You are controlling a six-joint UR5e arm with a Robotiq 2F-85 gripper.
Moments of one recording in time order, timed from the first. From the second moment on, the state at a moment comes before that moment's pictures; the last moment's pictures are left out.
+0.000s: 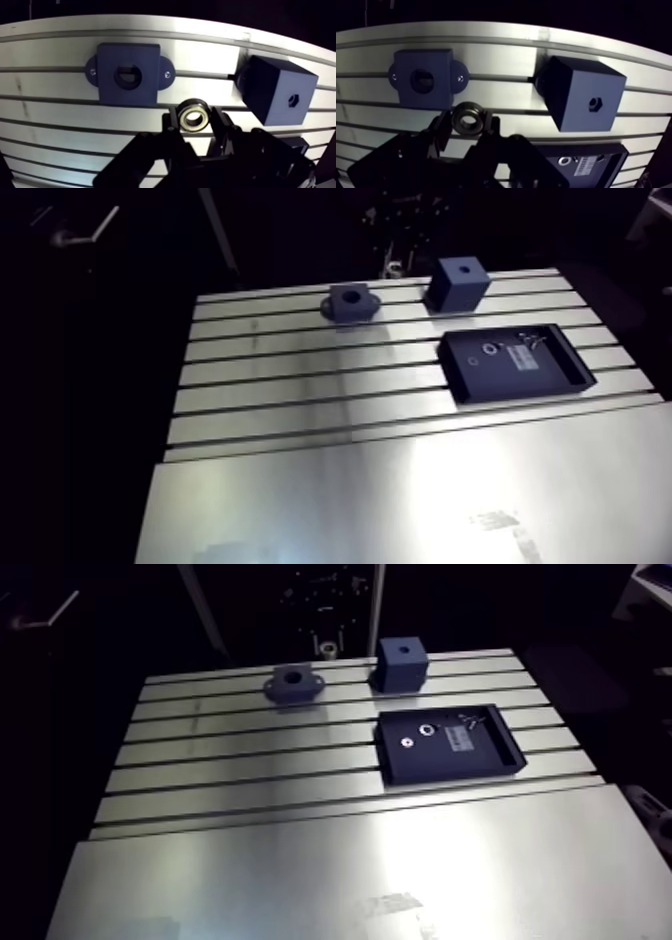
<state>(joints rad) -0.14 -1.03 1.51 -1.99 -1.63 -1.79</state>
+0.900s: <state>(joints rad) -0.07 -0.94 1.43 -1.97 -1.59 -1.75</state>
